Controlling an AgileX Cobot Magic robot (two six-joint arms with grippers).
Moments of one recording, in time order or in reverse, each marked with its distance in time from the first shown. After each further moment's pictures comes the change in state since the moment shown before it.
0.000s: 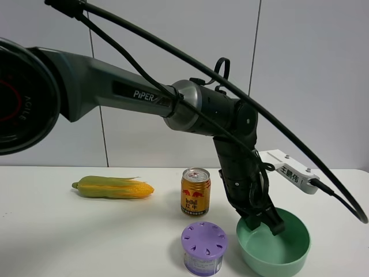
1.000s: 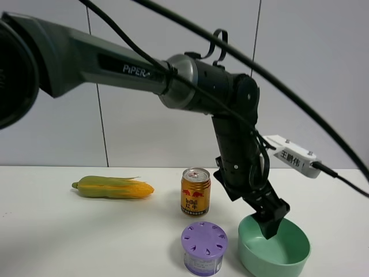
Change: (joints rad) left arm -0.001 -0.072 -0.038 0.017 0.135 -0.038; right arm 0.000 0.000 0.000 0.000 0.000 0.000
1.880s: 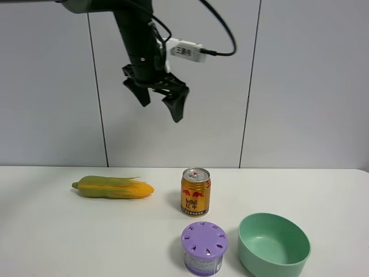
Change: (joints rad) left arm 0.406 -0.129 -0.275 0.153 0.265 -0.135; right arm 0.000 0.000 0.000 0.000 0.000 0.000
